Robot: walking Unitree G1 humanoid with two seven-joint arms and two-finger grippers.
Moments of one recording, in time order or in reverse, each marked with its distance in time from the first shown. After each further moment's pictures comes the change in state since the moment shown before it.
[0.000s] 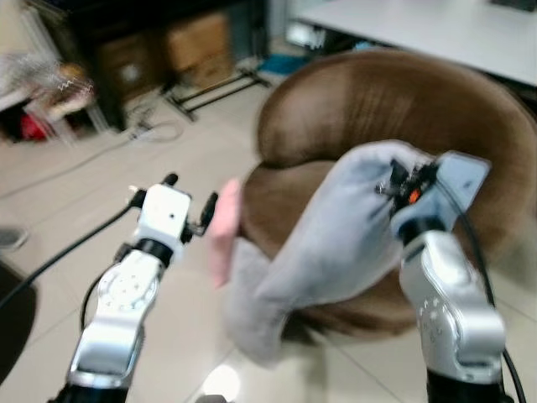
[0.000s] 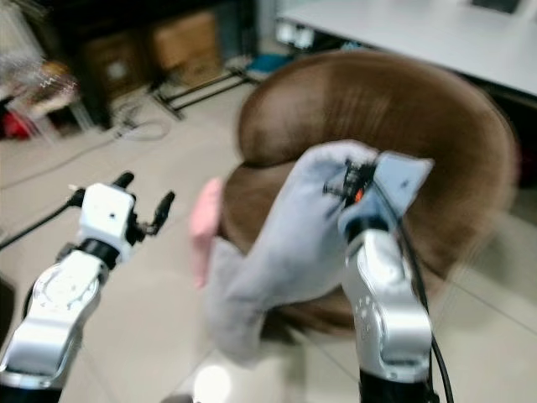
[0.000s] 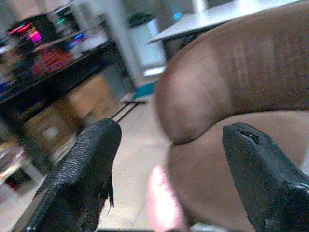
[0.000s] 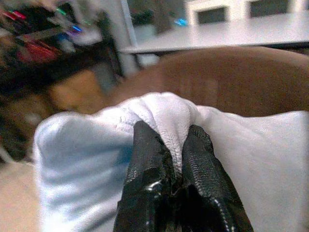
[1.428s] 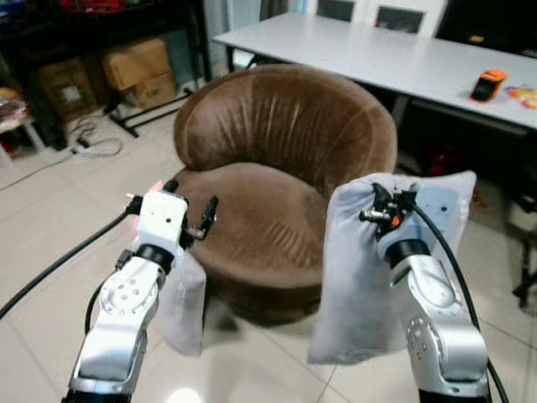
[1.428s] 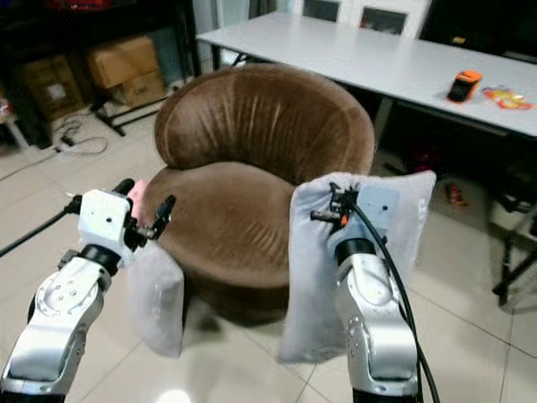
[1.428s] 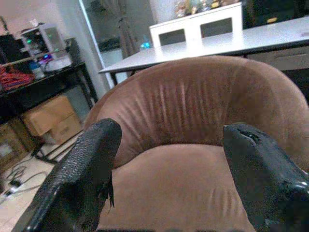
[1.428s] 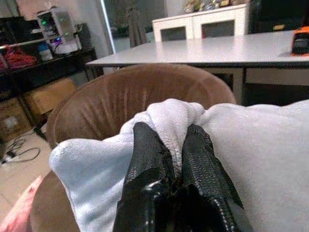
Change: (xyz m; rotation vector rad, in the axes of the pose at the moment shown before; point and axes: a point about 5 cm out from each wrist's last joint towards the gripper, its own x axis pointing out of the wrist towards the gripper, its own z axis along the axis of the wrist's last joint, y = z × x) left arm -0.006 0.003 -0.009 -0.066 0.020 0.030; right arm -0.007 0.011 -0.024 0.016 0.028 0.105
